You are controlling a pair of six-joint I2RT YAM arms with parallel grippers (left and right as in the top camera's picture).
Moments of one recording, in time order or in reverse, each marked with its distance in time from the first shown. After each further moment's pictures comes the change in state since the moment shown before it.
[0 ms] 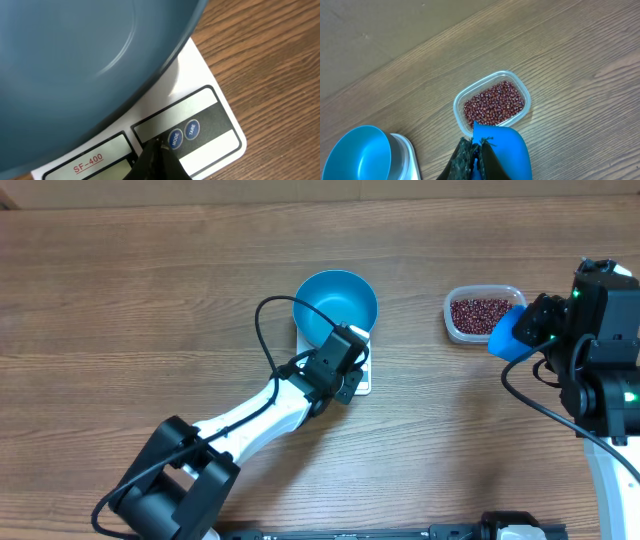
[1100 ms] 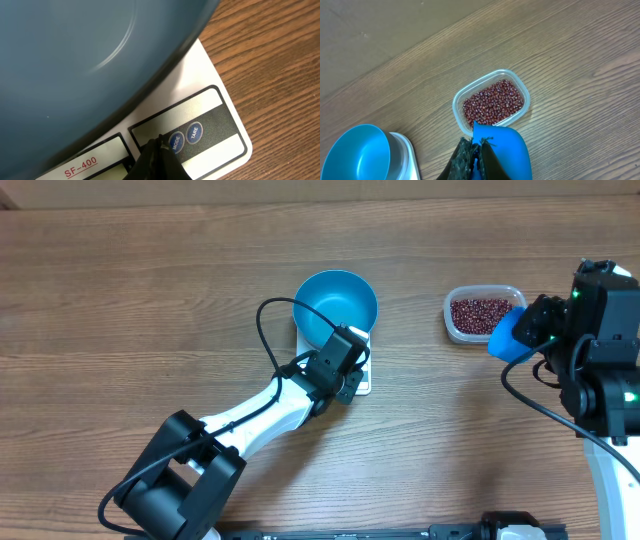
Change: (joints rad) left arm 0.000 0.025 0.000 0.016 0.000 -0.027; right arm 0.000 0.000 0.000 -0.008 0.000 0.000
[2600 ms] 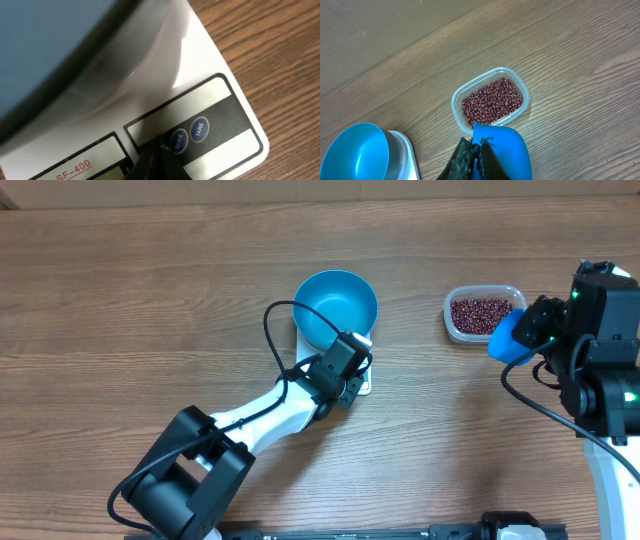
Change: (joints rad) left arm -0.016 0.031 -0.021 0.033 -0.040 0.047; right arm 0.000 0.000 0.000 -0.010 0.000 0.000
